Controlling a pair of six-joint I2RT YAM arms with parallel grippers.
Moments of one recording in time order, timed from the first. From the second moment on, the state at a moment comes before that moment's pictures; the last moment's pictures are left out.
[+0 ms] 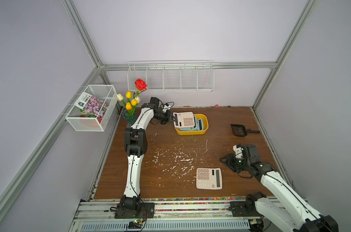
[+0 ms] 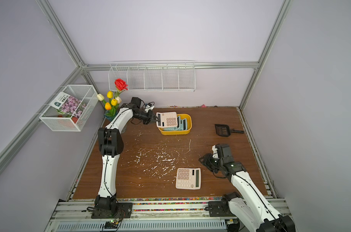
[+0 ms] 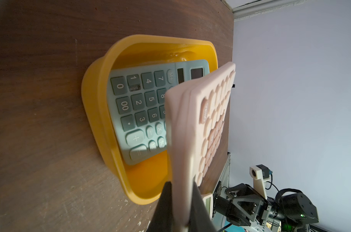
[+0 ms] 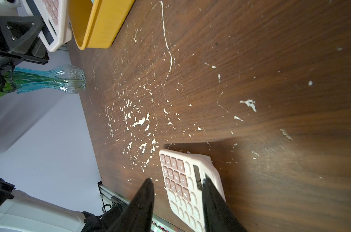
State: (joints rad) left arm -0.22 2.46 2.27 -0.98 0.96 -0.28; right arm 0.23 0.89 0.53 -0.55 -0.44 0.82
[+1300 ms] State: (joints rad) left arm -0.22 2.55 2.32 -0.98 0.94 -0.28; right arm 0.23 0.90 0.53 -0.55 -0.44 0.82
